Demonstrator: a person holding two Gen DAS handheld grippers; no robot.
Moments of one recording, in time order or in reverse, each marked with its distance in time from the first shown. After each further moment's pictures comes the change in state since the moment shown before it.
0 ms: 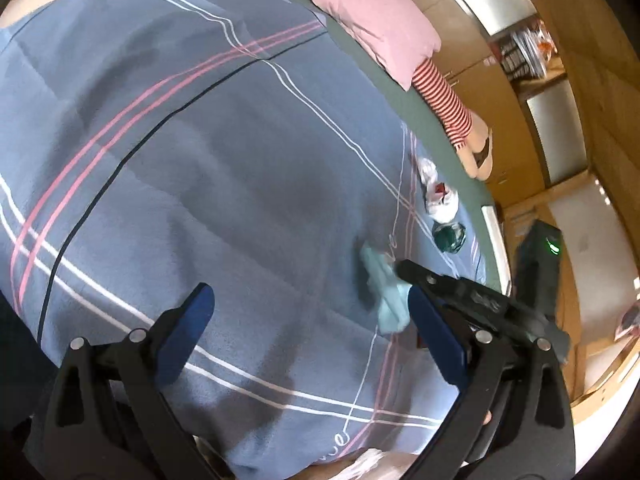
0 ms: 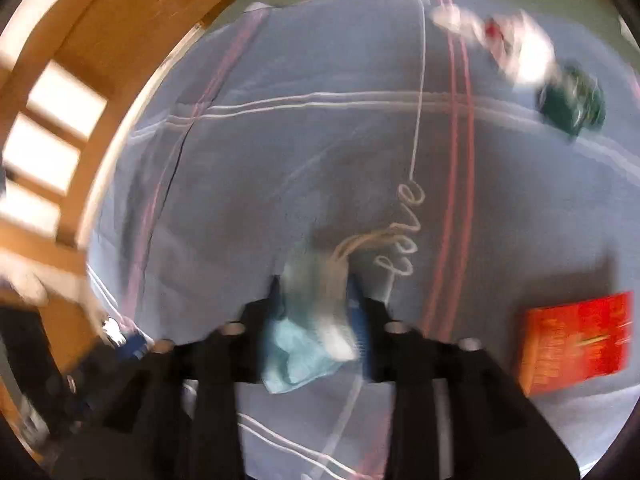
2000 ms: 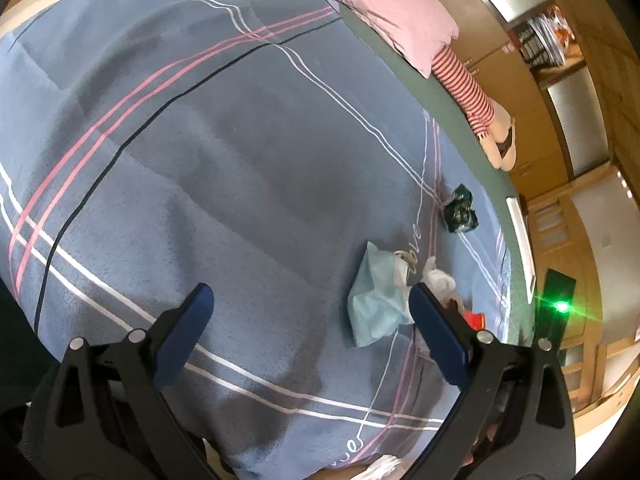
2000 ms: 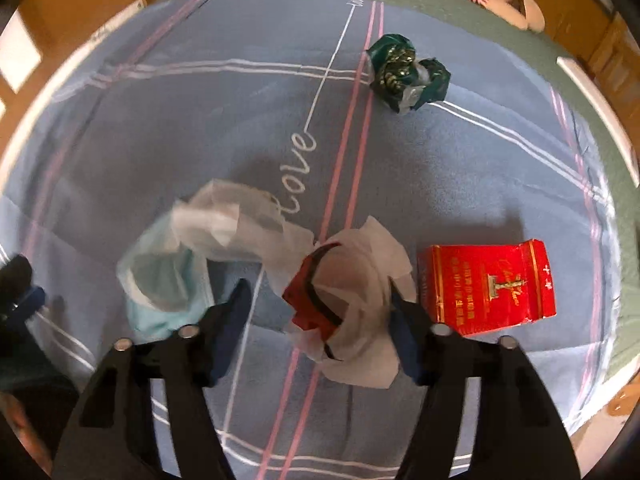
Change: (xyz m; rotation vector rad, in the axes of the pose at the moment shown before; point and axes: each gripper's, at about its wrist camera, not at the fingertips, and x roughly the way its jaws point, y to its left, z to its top) left arm 0.023 -0.011 -0.004 0.027 0.024 0.110; right arm 0.019 -0.008 -0.045 -0.059 0.006 -0.379
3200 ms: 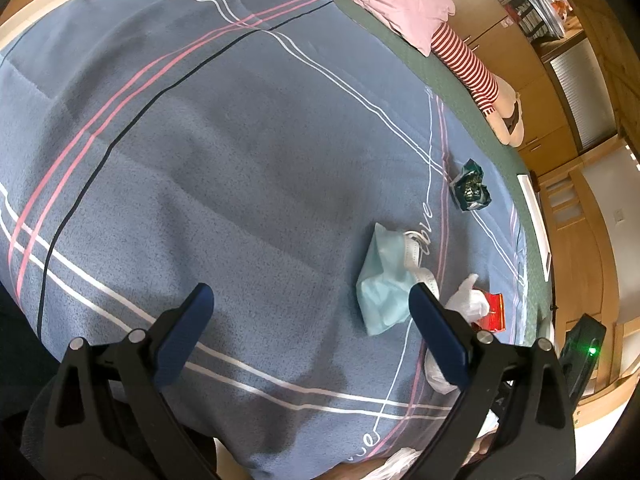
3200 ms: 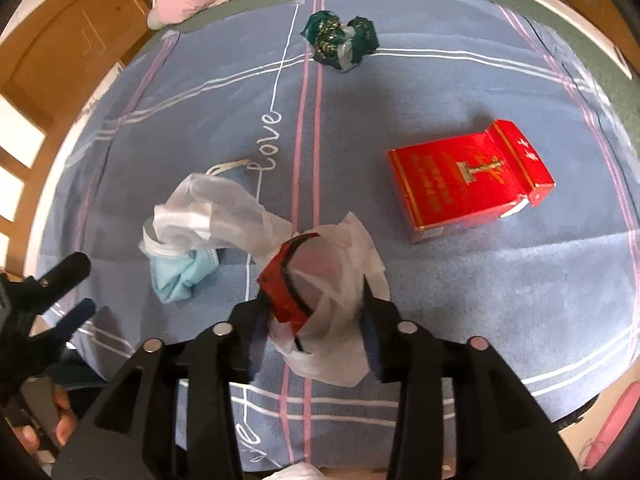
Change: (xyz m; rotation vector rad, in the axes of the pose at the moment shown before) left arm 0.008 -0.006 -0.004 0.058 0.040 0.051; right arm -0.017 -0.032 -0.051 0.279 -0.034 0.156
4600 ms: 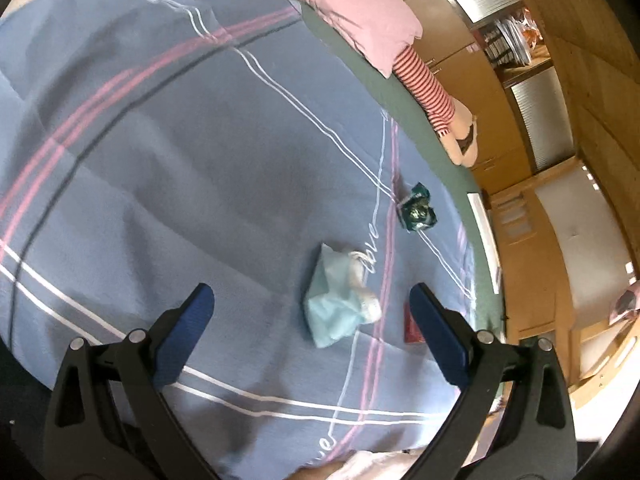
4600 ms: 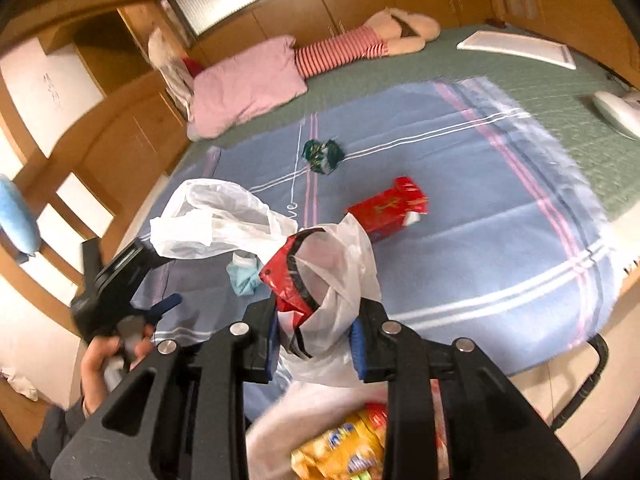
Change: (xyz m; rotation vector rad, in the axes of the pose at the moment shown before) left arm -0.012 -0.001 0.008 -0.015 -0.035 -0.207; right arm -0.172 -0.061 -0.110 0.143 -0.404 0.165
